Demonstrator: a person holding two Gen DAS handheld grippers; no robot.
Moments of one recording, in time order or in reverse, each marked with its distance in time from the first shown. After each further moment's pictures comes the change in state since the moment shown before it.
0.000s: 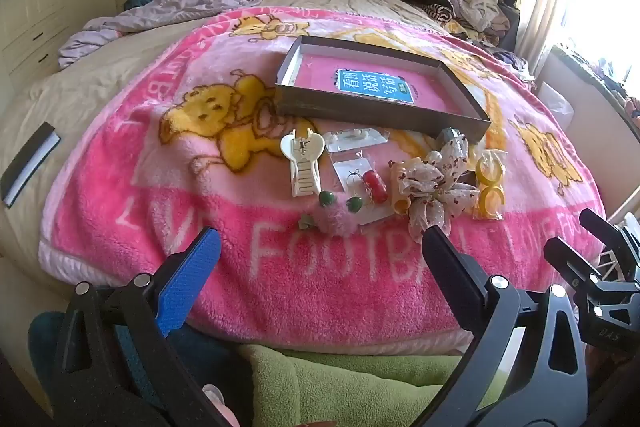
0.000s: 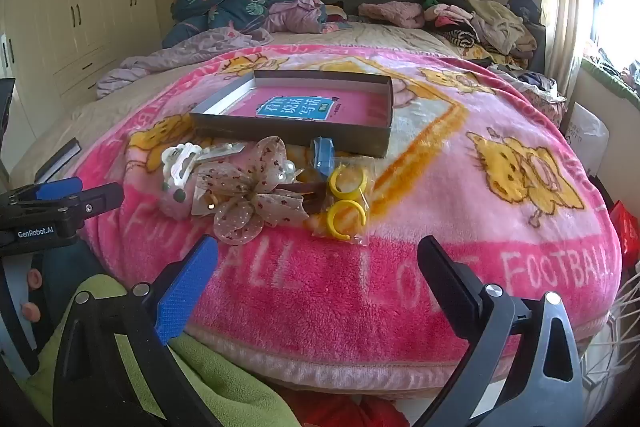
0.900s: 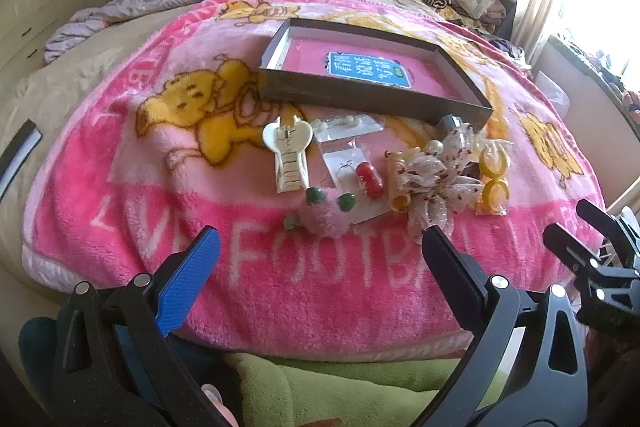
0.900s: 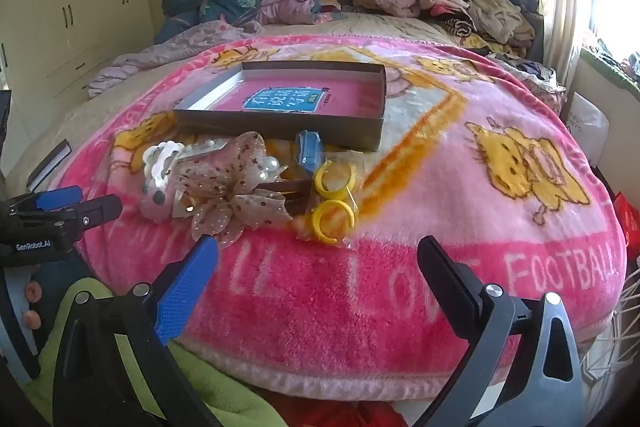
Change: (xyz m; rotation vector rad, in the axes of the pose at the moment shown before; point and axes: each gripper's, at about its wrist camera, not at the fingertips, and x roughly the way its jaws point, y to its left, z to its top) left arm 0.024 -0.003 0.003 0.002 0.055 -0.032; right arm 0.024 -0.019 0.005 0.023 0.035 -0.003
